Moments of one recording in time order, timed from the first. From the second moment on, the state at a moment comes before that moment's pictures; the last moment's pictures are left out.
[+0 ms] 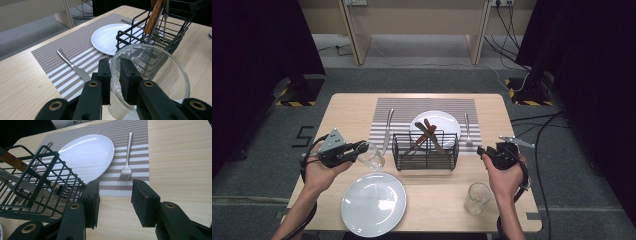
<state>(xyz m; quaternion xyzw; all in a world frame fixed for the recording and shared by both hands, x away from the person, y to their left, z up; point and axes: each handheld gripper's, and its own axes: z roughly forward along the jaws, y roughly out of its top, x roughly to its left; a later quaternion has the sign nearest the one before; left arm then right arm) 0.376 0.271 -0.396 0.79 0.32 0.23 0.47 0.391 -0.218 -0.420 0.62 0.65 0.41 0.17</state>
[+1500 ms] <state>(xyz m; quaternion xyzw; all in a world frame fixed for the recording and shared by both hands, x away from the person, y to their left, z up) 0.399 0.267 -0.400 0.78 0.33 0.23 0.47 0.390 -0.220 -0.417 0.62 0.64 0.42 0.17</state>
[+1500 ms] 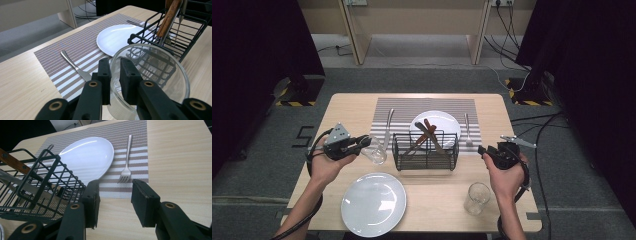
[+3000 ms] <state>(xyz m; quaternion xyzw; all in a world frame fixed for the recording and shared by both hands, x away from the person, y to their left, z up) 0.414 0.269 -0.402 0.77 0.35 0.24 0.47 0.390 -0.216 -0.420 0.62 0.65 0.41 0.17</state>
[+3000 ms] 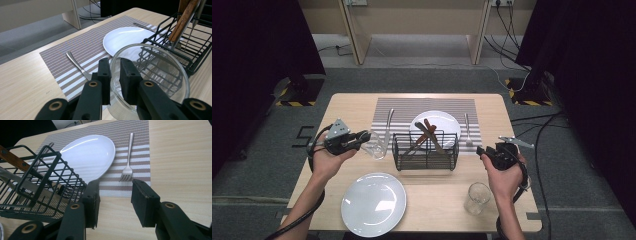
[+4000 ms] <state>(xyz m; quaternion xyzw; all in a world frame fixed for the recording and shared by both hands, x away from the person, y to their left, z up) 0.425 0.266 -0.405 0.78 0.35 0.24 0.47 0.390 -0.215 -0.421 0.61 0.65 0.42 0.17</state>
